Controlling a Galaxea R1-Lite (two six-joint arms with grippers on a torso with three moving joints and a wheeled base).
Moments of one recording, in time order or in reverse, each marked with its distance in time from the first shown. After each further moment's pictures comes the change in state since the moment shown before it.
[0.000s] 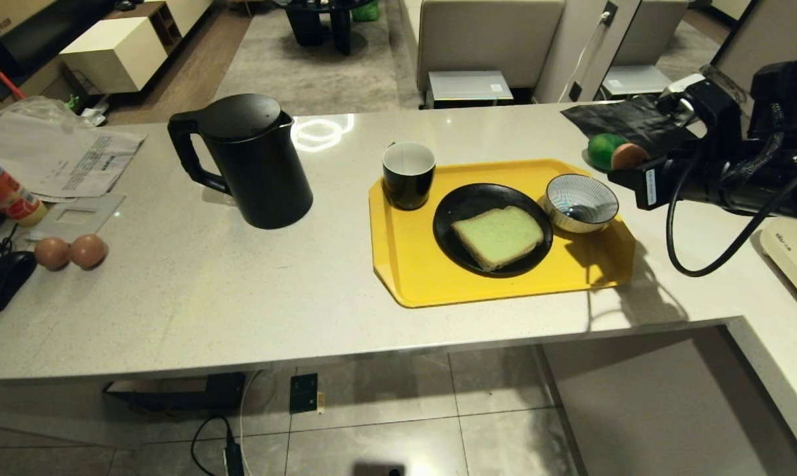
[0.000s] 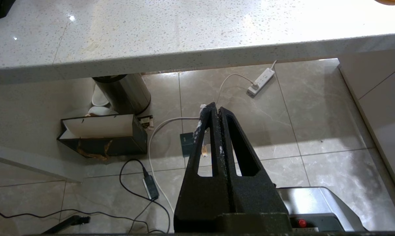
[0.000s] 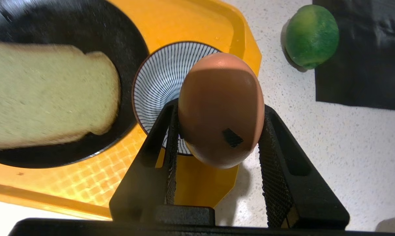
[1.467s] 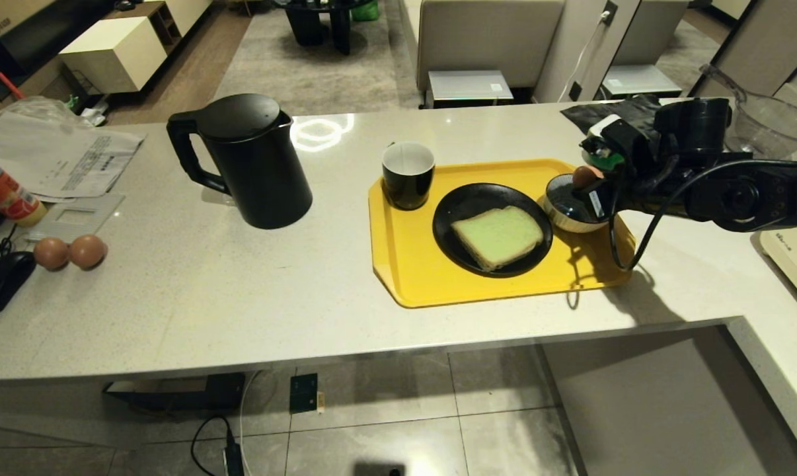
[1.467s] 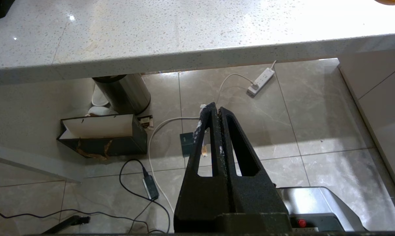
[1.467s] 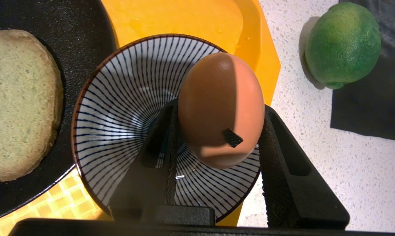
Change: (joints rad) left arm 0.001 0.000 0.000 0.000 0.000 0.000; right arm 0.013 0.273 -0.224 0.004 -0.067 -0.156
